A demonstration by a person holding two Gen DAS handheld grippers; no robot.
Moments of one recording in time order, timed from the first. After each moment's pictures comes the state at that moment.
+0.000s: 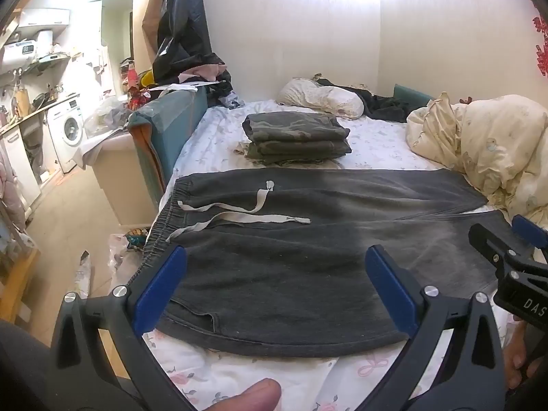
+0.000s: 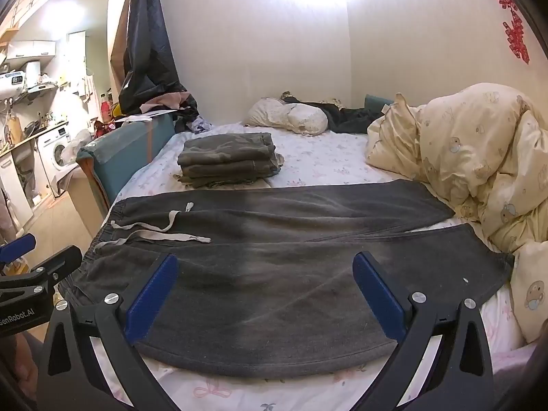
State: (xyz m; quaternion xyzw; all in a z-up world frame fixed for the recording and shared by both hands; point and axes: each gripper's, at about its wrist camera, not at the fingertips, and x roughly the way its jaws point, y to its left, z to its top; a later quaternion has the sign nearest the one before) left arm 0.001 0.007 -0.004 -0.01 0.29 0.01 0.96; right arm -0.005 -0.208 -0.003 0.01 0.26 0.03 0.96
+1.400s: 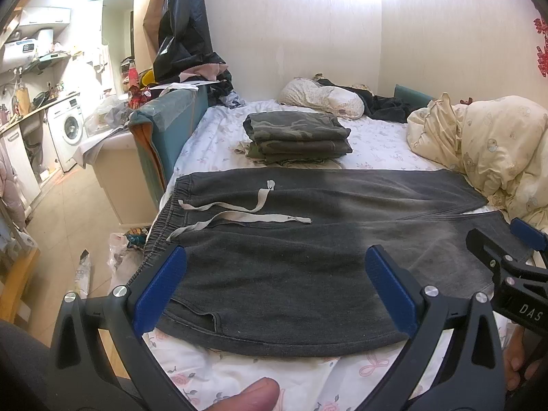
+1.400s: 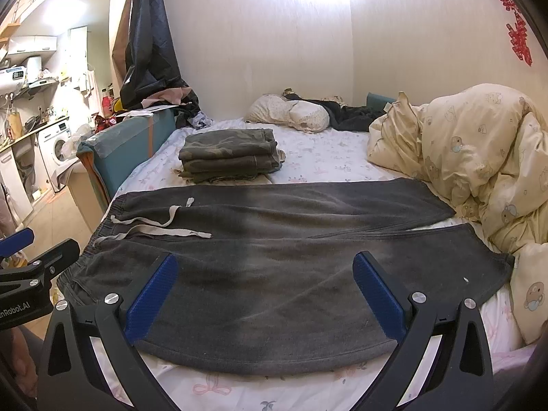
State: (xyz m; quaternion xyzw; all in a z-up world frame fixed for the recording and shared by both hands) left arm -0.002 0.007 -0.003 -0.01 0.29 0.01 0.96; right arm -0.005 -0.207 -0.009 0.01 0.27 0.03 0.96
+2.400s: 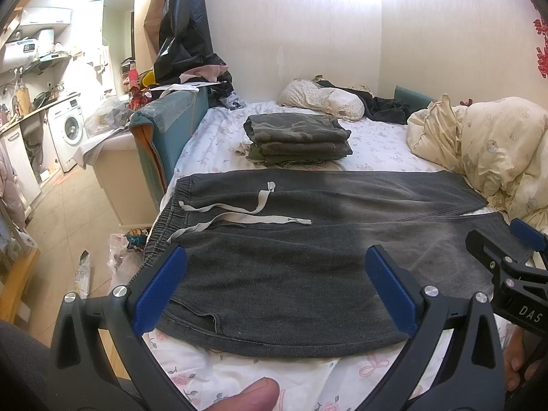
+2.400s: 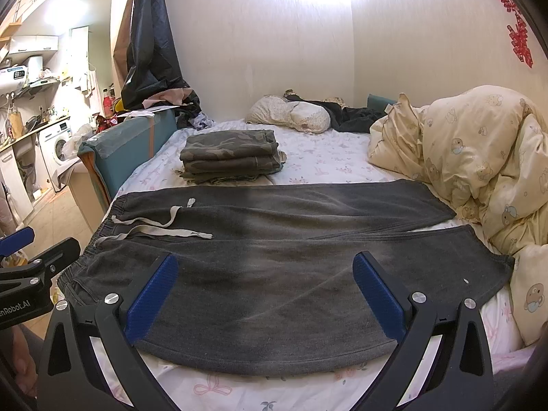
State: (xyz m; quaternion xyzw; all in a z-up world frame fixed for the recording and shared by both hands) left arm -0.001 0.008 -0.003 -0.01 0.29 0.01 0.96; right arm -0.005 -0.207 -0.008 0.01 0.27 0.03 0.96
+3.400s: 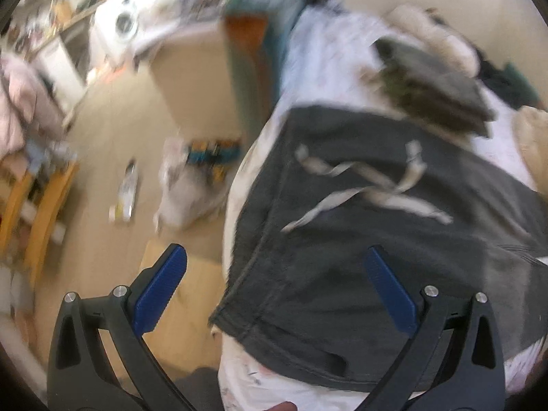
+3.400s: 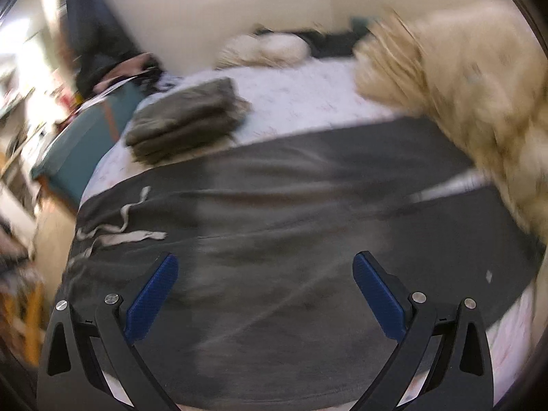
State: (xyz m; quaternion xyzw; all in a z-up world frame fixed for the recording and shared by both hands) left arm 0.147 0.198 -0.064 -0.10 0.52 0.17 0.83; right arm 0.140 -0.311 -0.036 0.12 0.42 0.02 0.90
